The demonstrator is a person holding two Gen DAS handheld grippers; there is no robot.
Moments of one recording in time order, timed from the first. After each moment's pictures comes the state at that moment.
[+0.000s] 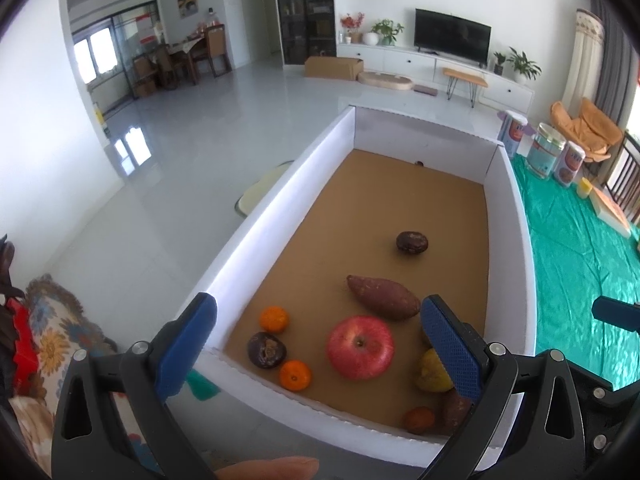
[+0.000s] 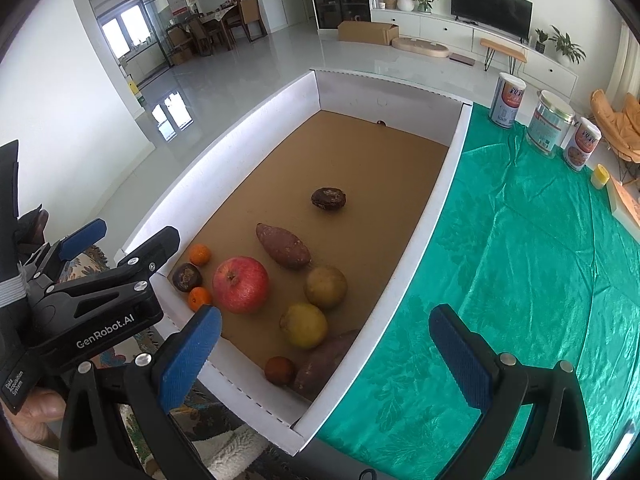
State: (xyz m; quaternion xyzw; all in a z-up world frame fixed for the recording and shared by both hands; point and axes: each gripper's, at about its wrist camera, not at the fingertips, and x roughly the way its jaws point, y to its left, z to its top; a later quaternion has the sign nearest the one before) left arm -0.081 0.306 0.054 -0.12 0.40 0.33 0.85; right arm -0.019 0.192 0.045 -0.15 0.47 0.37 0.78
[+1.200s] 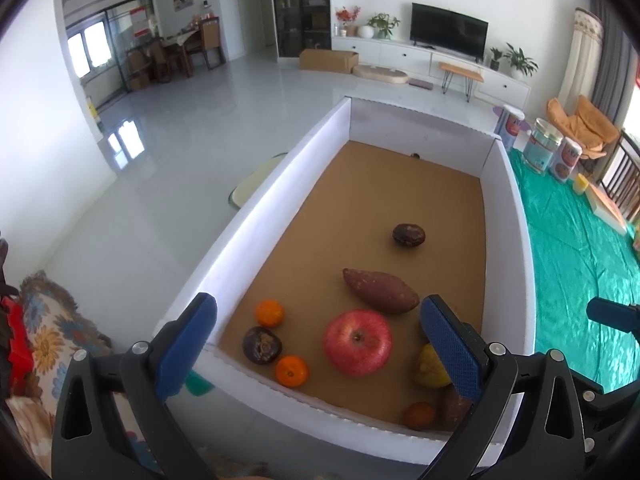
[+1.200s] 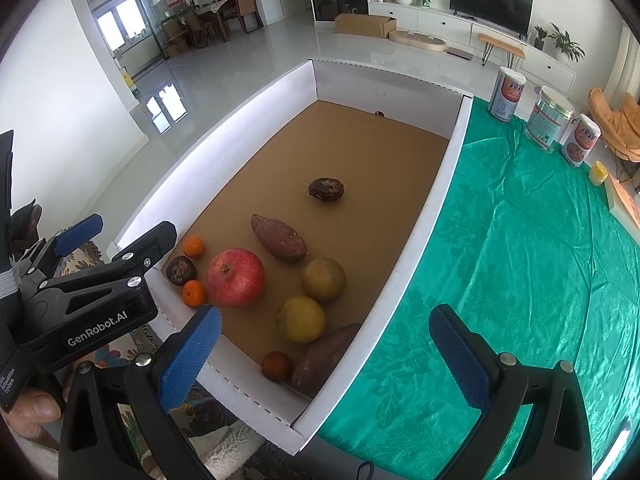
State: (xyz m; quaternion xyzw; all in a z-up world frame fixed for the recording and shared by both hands) left arm -0.083 0.312 0.048 -0.13 0.41 0.31 0.85; right arm -0.019 0.196 0.039 -0.16 0.49 0.36 0.78
